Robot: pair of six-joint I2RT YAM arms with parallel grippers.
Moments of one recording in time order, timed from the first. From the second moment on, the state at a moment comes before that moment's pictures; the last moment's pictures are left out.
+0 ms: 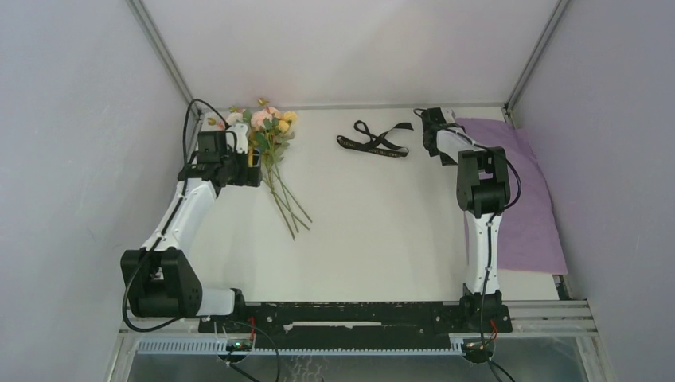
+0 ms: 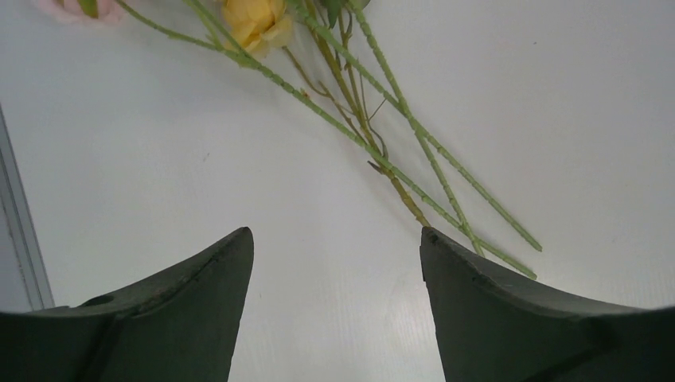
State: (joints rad) left arm 0.00 1.35 1.07 -0.51 0.12 0.11; right arm 0.12 2.31 1.76 -0.62 0.77 -0.07
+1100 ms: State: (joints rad) left arm -0.06 1.37 1.10 -0.54 0.10 0.12; right arm 0.08 2.20 1.59 -0.46 0.86 -0.17
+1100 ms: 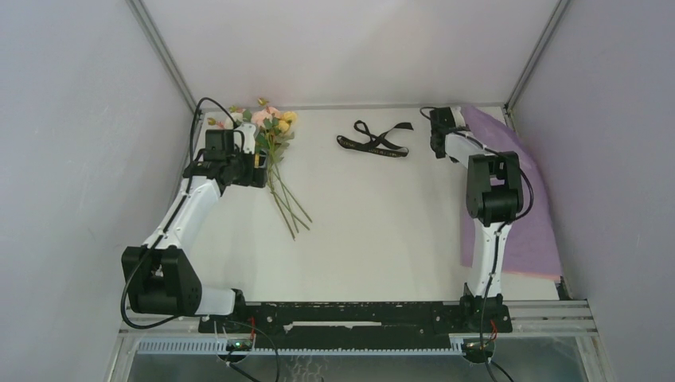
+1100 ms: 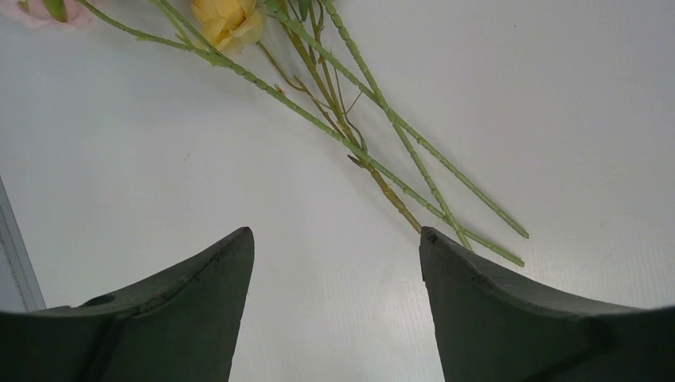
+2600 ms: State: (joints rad) left arm -0.02 2.13 1.60 -0.63 0.10 -0.35; right arm 0.76 1.76 1.34 -0.12 -0.05 0.52
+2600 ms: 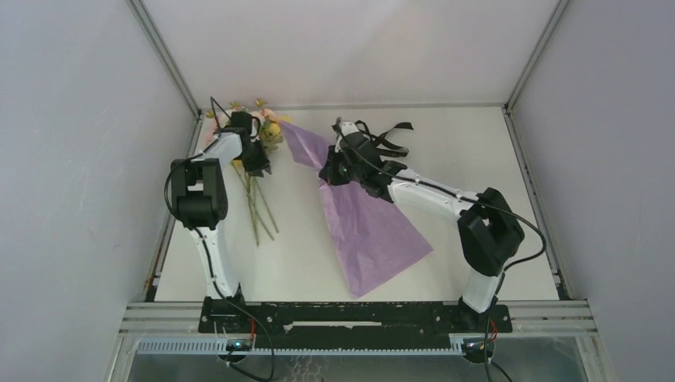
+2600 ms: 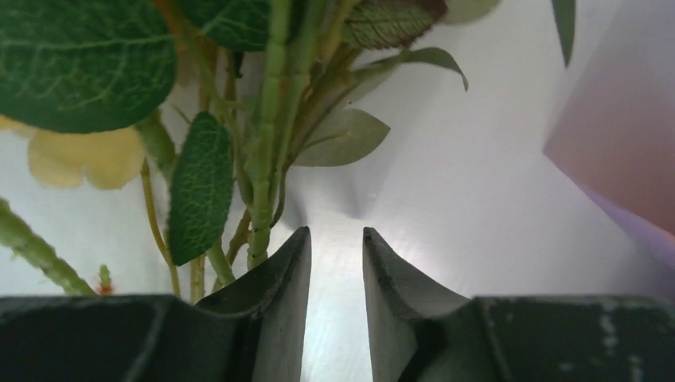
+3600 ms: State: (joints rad) left arm -0.13 1.76 1.49 -0.67 0.08 -0.14; right arm 0.26 2.37 2.07 -0.44 -0.52 0.40
